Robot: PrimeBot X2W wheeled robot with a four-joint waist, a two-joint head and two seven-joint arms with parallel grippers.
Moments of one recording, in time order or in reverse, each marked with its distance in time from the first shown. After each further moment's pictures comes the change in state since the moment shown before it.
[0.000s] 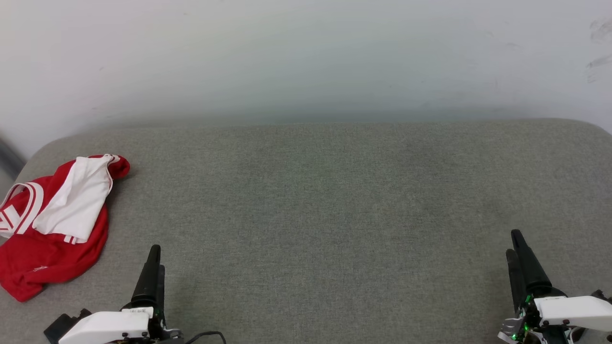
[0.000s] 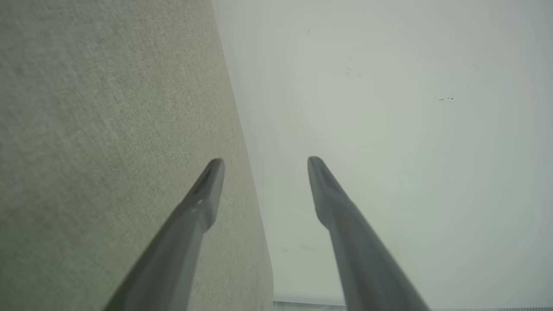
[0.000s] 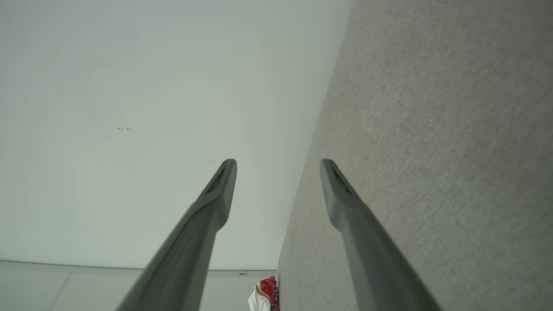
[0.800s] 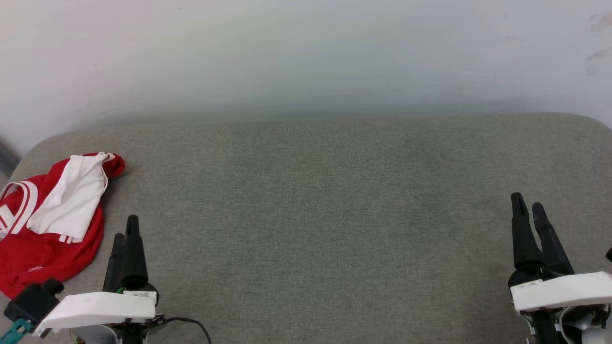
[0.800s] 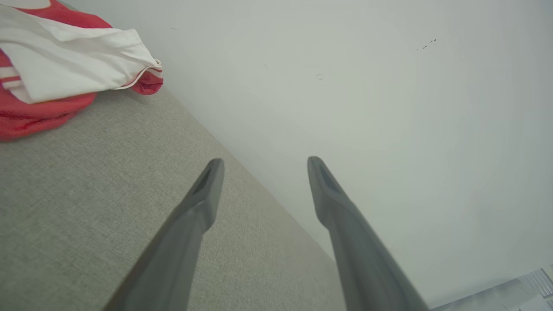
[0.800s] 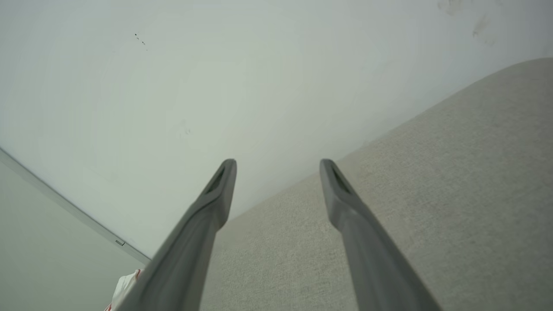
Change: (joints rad) left arm 0.017 0.001 0.039 -0.218 0.510 0.058 -0.092; right arm 0.004 0.001 0.012 -0.231 -0.720 0.000 -0.092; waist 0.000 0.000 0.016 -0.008
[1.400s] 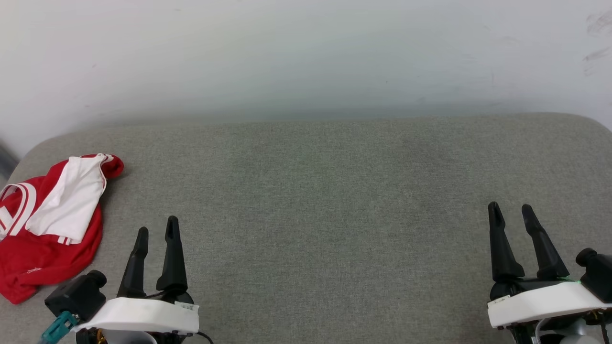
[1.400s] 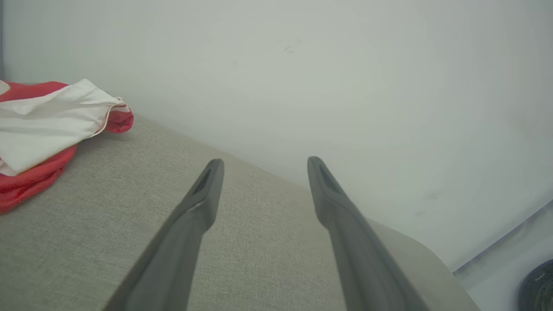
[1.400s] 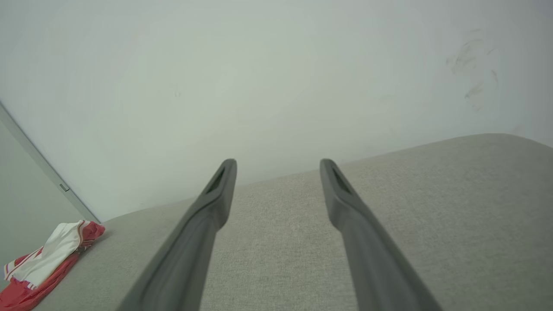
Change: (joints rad) left arm 0.051 0.001 -0.124 -0.102 0.374 0.018 -0.056; right arm 0.036 0.000 0.057 -0.044 -0.343 0.000 -0.055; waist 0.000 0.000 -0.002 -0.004
